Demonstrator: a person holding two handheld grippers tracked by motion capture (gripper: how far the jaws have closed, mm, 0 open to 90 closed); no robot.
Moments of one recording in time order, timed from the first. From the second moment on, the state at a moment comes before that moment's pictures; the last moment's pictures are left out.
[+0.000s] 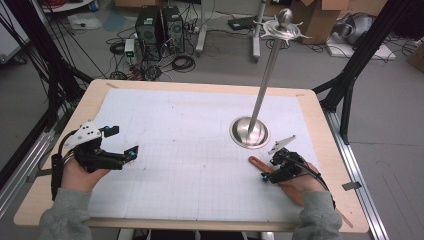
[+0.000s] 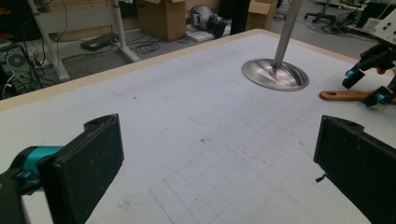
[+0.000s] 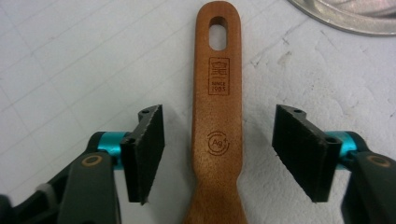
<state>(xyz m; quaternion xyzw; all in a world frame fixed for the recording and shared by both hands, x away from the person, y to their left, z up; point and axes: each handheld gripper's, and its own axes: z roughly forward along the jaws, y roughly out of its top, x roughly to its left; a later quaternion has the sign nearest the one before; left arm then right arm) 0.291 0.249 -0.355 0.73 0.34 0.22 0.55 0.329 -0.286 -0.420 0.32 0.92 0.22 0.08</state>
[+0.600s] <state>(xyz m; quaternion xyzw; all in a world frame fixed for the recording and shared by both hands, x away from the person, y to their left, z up) 0.291 0.248 -0.356 0.74 0.34 0.22 0.55 0.326 -0.288 -0.418 0.32 0.92 0.23 0.07</state>
